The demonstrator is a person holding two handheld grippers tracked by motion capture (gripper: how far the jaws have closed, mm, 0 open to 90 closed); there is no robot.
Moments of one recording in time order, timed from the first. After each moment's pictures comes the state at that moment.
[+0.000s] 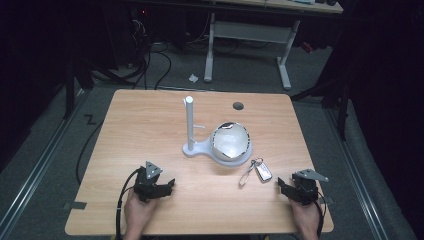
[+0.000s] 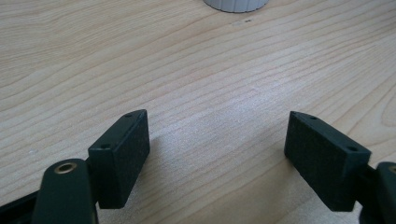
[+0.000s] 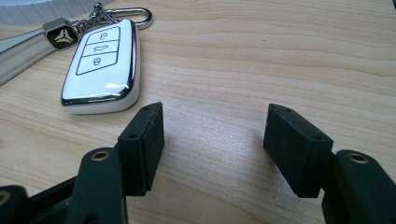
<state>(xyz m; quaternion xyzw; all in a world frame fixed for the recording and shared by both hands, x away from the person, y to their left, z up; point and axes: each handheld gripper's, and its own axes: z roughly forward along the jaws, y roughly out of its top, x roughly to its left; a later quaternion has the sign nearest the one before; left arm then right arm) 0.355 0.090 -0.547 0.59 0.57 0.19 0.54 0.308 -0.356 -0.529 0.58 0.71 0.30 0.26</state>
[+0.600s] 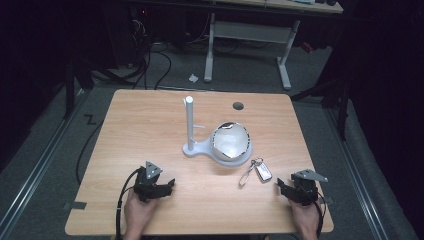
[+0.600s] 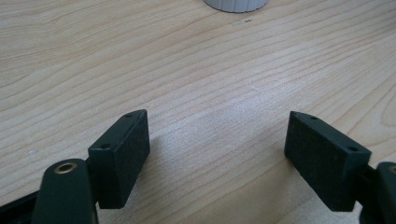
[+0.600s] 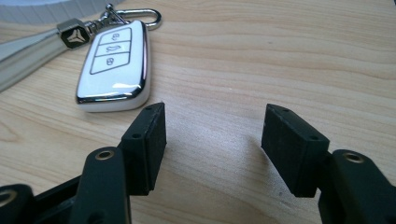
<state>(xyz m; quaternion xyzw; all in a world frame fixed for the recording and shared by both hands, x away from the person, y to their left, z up) 0.355 0.090 -0.547 0.59 0.57 0.19 0.54 0.306 -0.352 -0.525 0.58 0.72 0.30 0.26</state>
